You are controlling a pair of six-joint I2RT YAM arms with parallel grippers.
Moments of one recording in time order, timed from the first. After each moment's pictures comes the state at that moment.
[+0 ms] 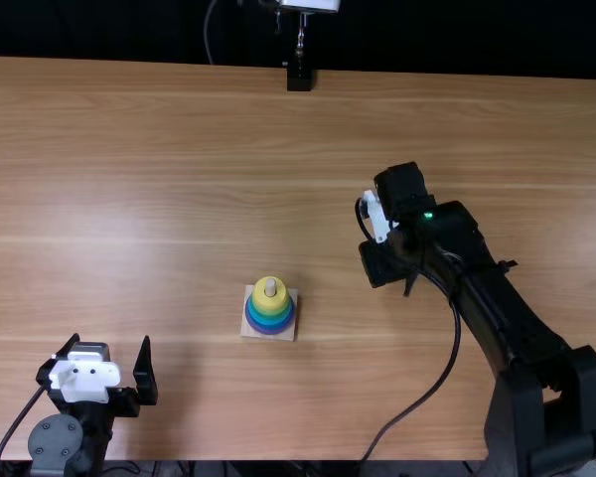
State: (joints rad) left arm -0.05 0.01 0.11 -0.41 0.01 -0.08; right arm 0.30 1.86 1.42 -0.92 -0.01 -0.07
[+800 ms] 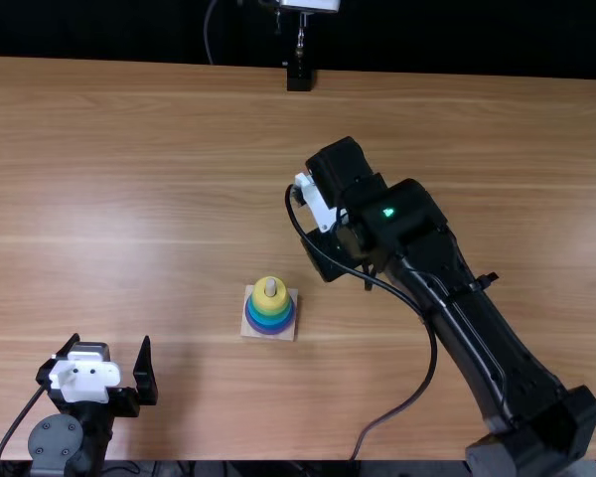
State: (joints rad) left arm -0.05 0.01 0.11 -0.41 0.01 -0.08; right arm 0.55 1.85 1.84 -1.24 -0.01 -0.07
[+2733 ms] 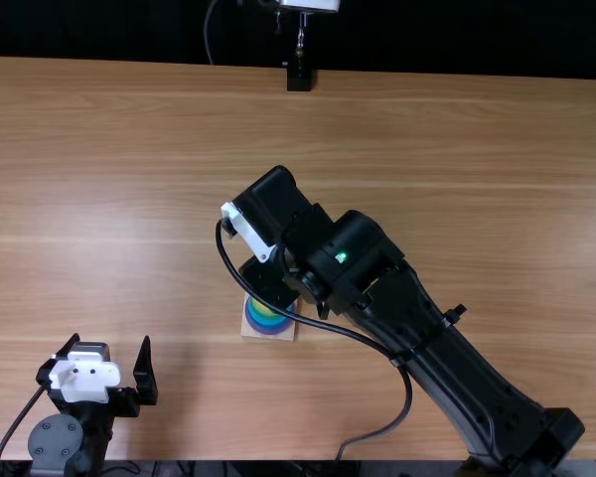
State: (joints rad) left arm -0.05 0.01 0.11 -0.41 0.01 -0.08; right arm 0.76 1.85 1.97 -1.27 -0.01 -0.07
